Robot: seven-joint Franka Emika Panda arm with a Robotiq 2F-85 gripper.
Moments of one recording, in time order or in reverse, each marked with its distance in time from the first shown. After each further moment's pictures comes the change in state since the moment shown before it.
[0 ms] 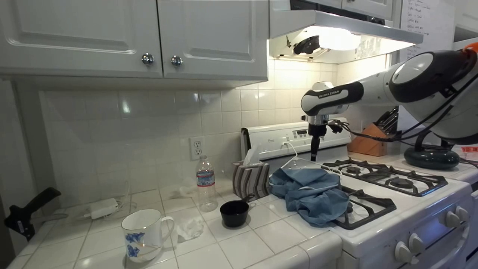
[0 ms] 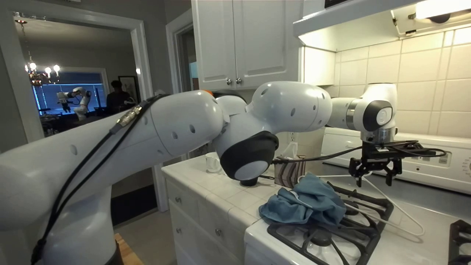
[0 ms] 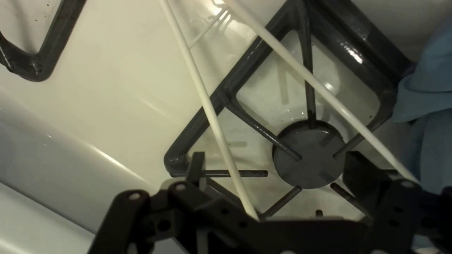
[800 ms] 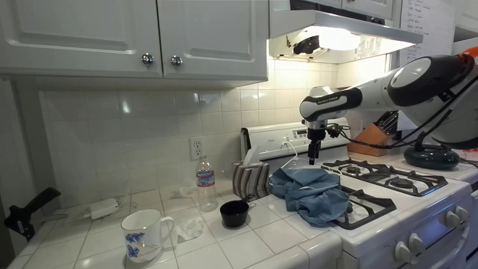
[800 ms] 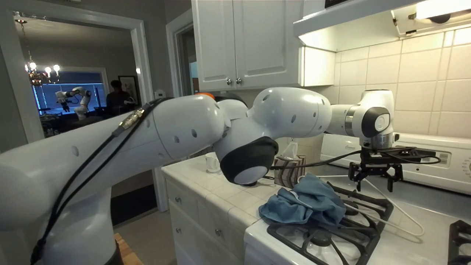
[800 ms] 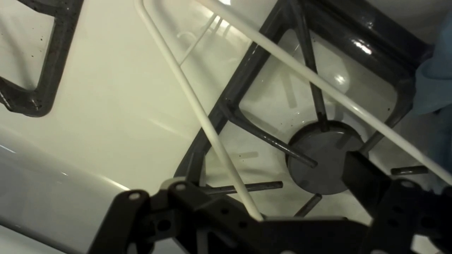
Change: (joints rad) arm 0.002 -0.029 0.012 0.000 -0.050 0.026 0.150
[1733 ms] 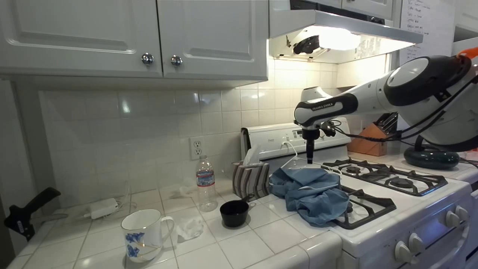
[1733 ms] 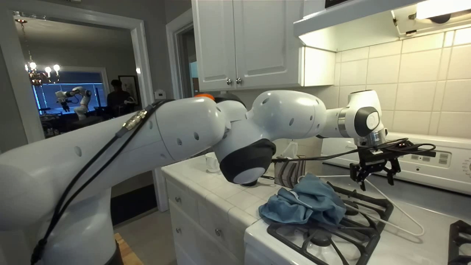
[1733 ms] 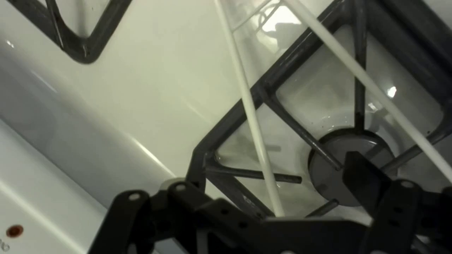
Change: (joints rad) arm 0.025 -0.019 0.049 -0.003 -0.188 0.079 -0.122
